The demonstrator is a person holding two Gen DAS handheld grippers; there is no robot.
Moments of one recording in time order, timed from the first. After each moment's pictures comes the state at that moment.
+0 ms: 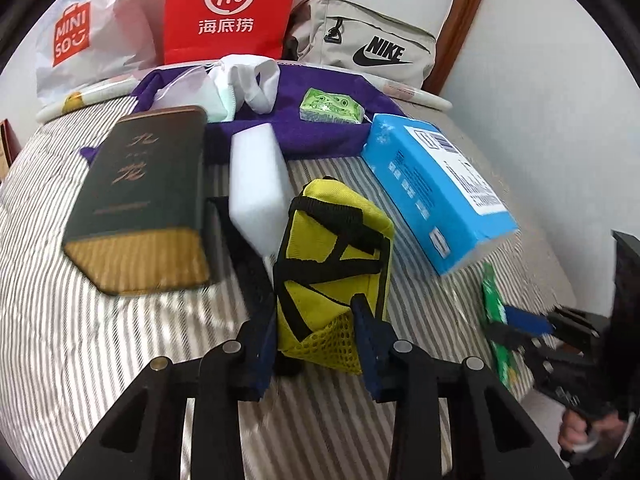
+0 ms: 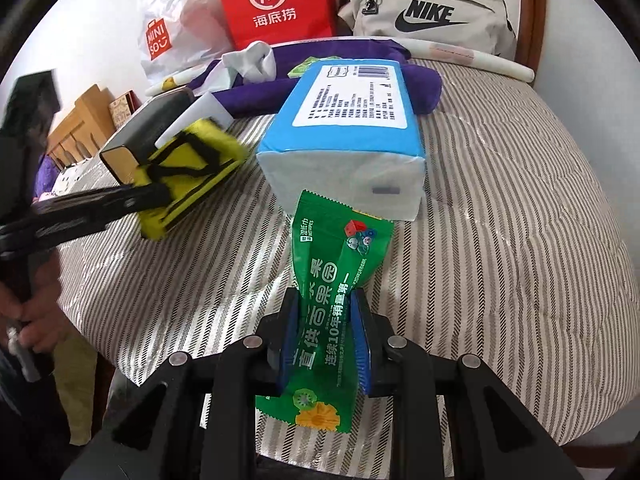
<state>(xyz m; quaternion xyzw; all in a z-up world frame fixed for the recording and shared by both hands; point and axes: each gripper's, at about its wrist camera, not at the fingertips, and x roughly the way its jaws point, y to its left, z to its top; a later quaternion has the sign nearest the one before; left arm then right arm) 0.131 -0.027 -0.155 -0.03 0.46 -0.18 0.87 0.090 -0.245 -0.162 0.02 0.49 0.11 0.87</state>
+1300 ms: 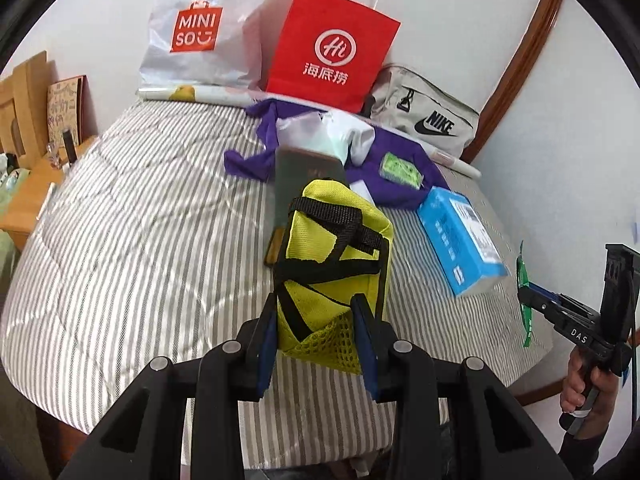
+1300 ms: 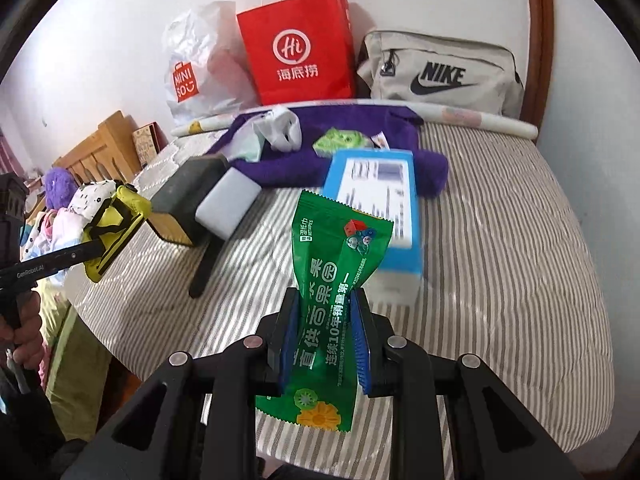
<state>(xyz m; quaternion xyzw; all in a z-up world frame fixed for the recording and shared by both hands) 0.087 0.089 -0.098 -0.12 0.43 -0.11 0.89 0.103 -0.240 -0.087 0.02 0.43 0.14 0.89</state>
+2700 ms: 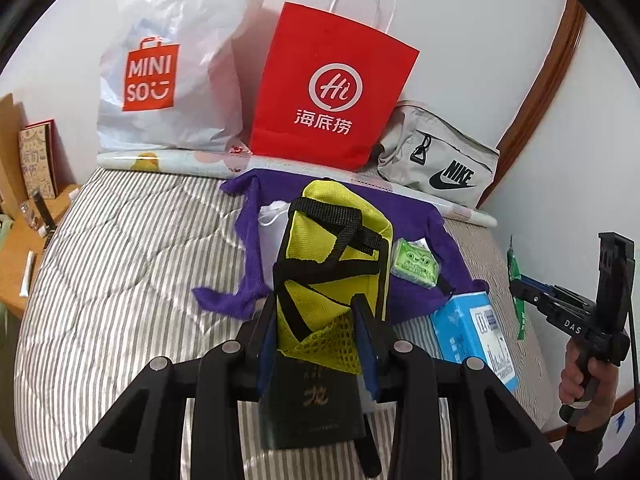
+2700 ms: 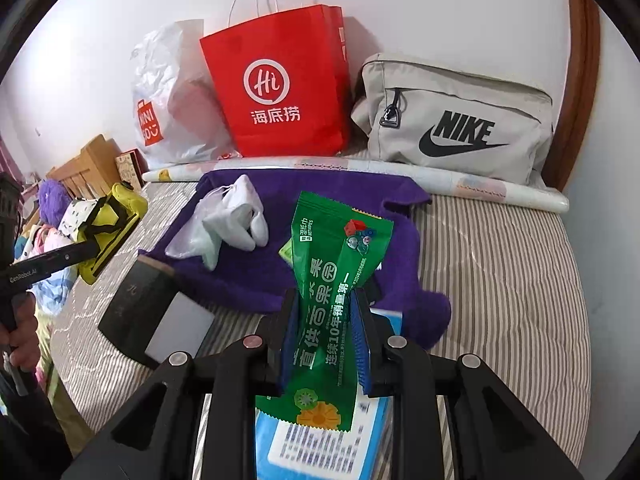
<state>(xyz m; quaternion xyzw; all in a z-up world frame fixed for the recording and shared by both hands) 0.240 0.073 -0.058 -0.11 0.41 -0.11 0.90 0.271 -0.241 -0.055 0.01 0.43 0.14 0.89</state>
